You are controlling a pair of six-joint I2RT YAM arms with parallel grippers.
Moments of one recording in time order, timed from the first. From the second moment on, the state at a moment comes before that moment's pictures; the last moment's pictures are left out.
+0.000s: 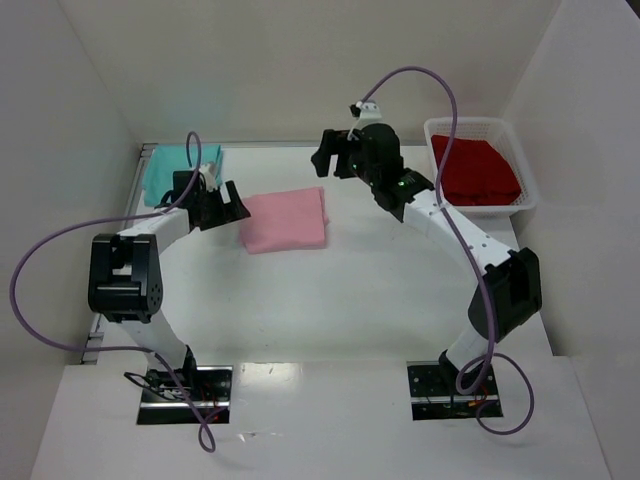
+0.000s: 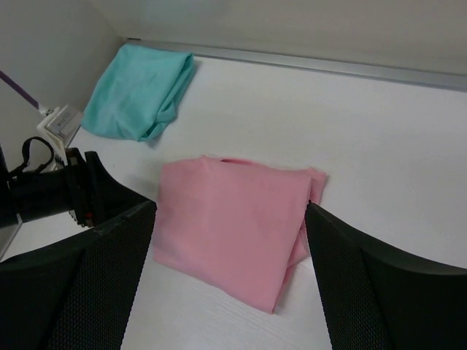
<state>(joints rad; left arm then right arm) 0.02 1.72 1.07 -0.12 0.32 -0.31 0.54 1.63 1.51 -0.12 0.03 0.34</state>
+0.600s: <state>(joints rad) 0.05 1.94 1.15 -0.03 0.57 -0.32 0.54 1.71 1.30 0.00 -0.03 0.39</state>
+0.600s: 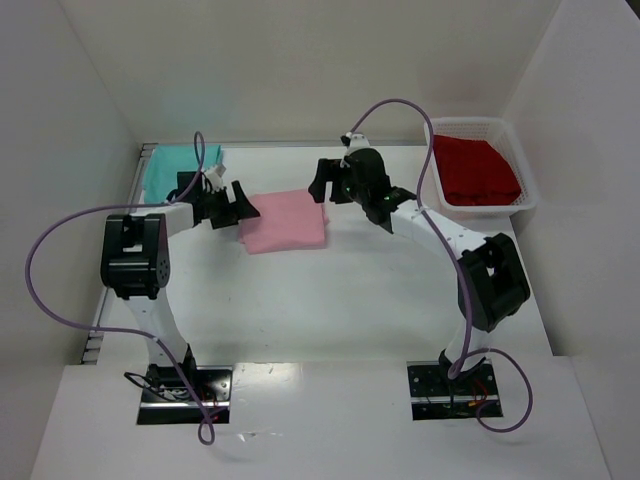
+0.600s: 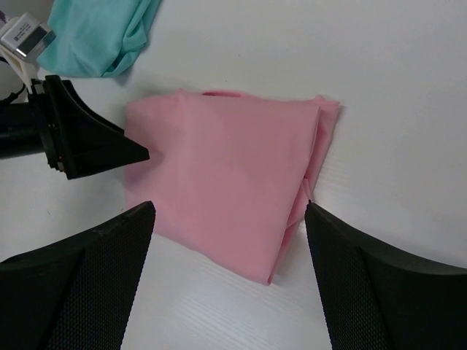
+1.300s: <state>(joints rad) 0.05 2.00 1.19 -0.02 0.74 -0.24 0.54 1.88 1.28 0.04 -0.07 0.43</state>
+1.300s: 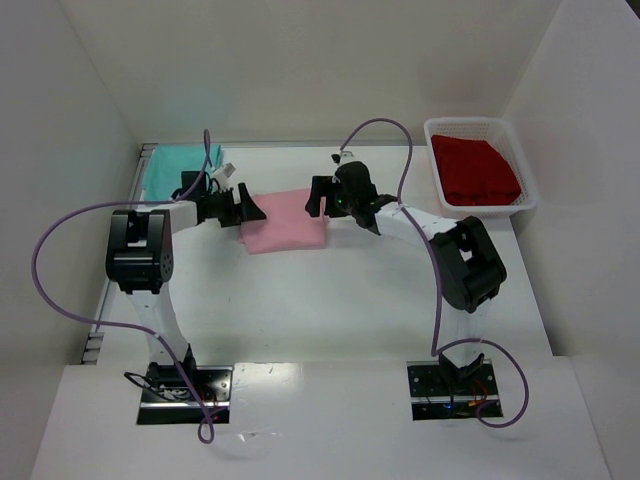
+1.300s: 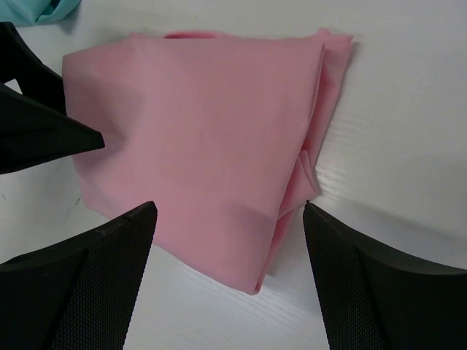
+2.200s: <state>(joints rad) -0.05 2.00 1.32 -0.29 0.36 -0.31 0.54 1.73 1.24 0.05 -0.01 0.40</state>
